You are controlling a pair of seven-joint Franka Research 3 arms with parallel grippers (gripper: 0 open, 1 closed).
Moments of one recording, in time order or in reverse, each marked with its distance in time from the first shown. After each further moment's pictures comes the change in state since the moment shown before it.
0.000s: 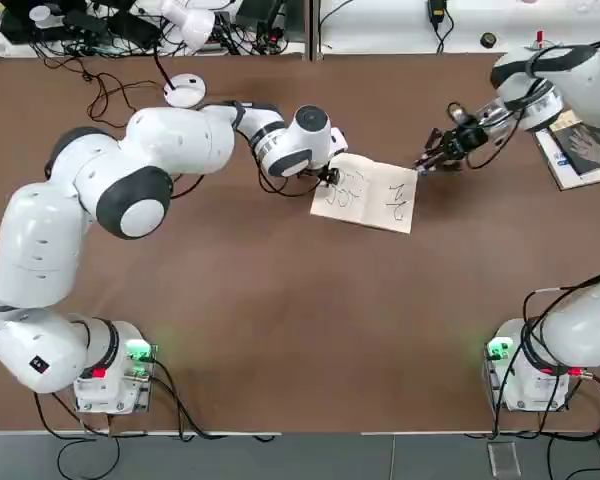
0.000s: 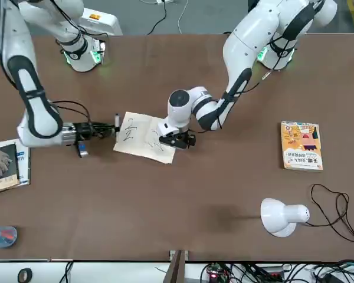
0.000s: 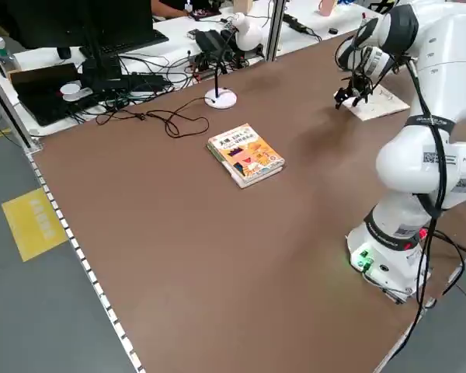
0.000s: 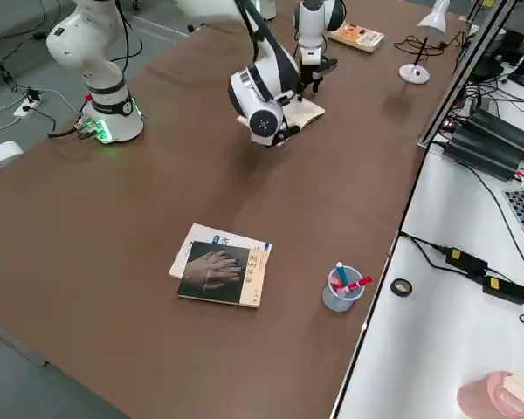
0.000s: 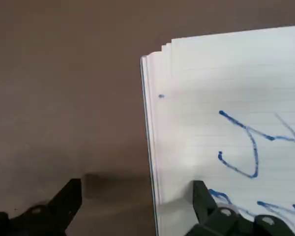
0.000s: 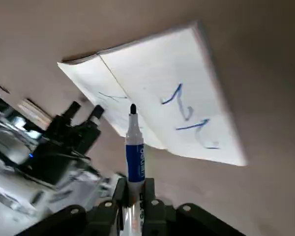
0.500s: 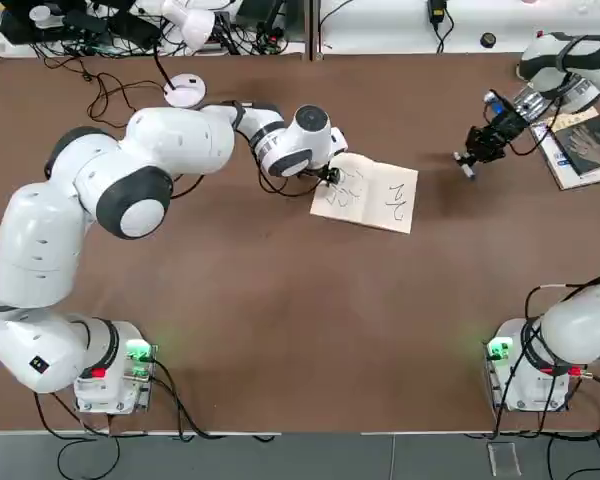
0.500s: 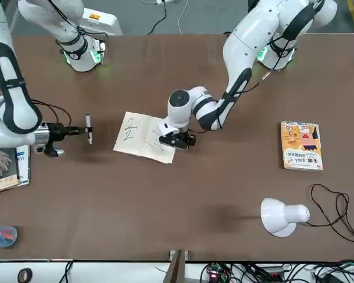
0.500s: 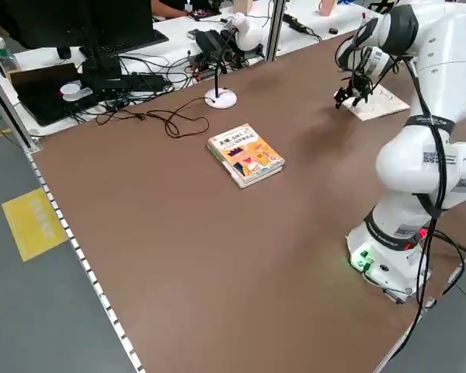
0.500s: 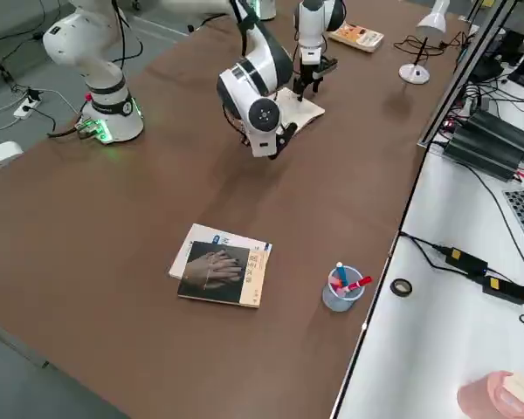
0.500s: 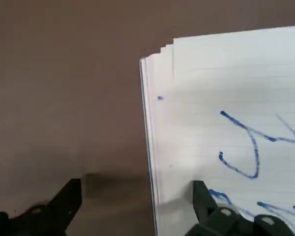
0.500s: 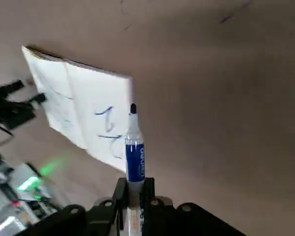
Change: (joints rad) left arm 0.000 0.000 0.001 0.003 0.000 0.009 0.000; right arm -0.118 -0.030 -0.003 0.043 -0.326 0.039 -0.317
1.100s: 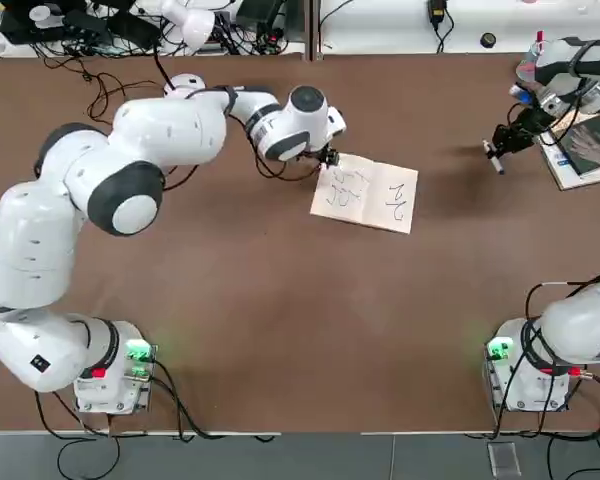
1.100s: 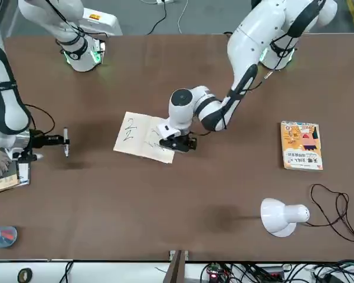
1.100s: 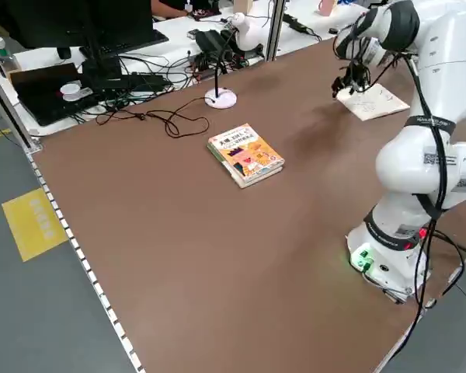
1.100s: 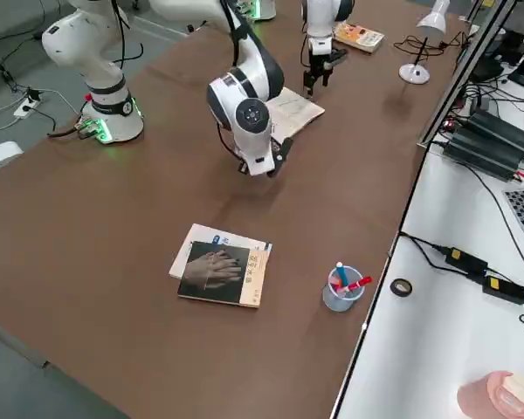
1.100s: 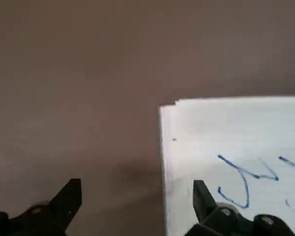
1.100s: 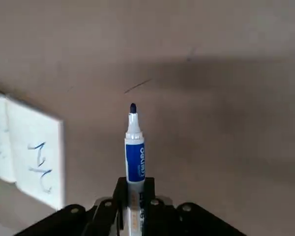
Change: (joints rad) left arm 0.032 -0.066 0.005 0.046 0.001 -0.084 0.000; right arm -0.001 0.015 -0.083 0.001 -0.112 0.225 -0.099
